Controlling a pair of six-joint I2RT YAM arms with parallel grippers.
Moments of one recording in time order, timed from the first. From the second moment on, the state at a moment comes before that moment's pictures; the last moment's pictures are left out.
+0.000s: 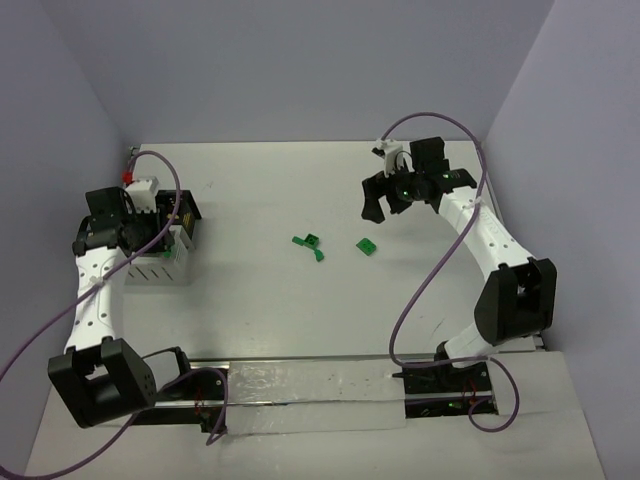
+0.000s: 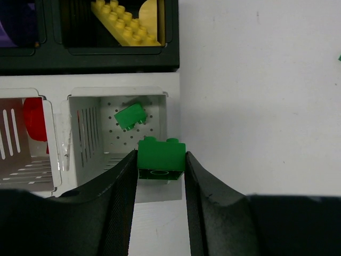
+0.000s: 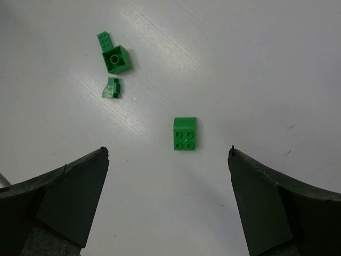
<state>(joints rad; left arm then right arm) 0.26 1.17 1.00 -0.69 0.29 0.18 0.21 1.53 1.34 -0.66 -0.46 -0.25</state>
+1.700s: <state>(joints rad) -0.47 1.75 1.42 -0.39 0.32 -0.04 0.12 1.46 1.15 -0.53 -0.28 -0.17</state>
